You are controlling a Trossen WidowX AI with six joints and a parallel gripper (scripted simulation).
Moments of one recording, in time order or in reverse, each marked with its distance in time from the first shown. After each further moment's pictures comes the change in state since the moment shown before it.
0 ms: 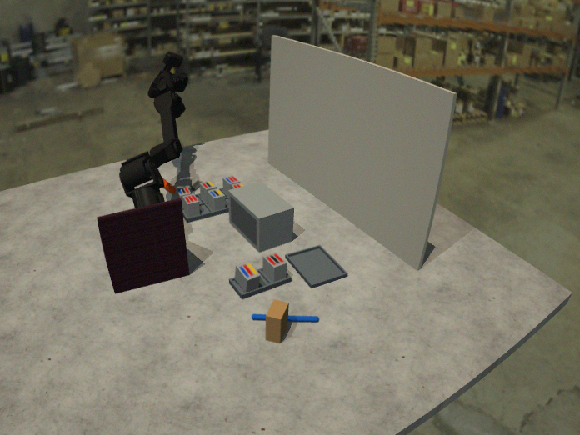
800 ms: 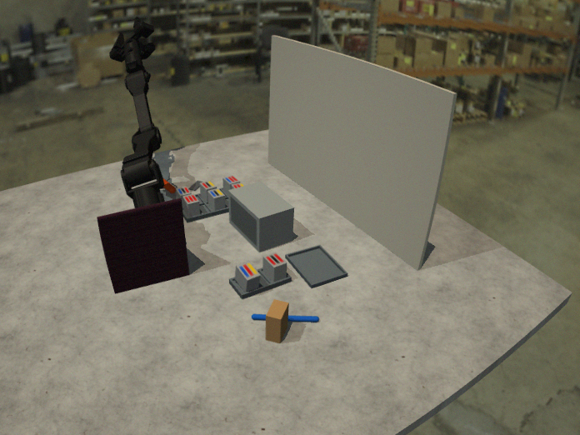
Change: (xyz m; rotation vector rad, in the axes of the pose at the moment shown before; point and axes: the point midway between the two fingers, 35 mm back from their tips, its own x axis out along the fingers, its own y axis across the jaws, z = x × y) arm -0.007 0.108 -0.180 0.247 0.311 0.320
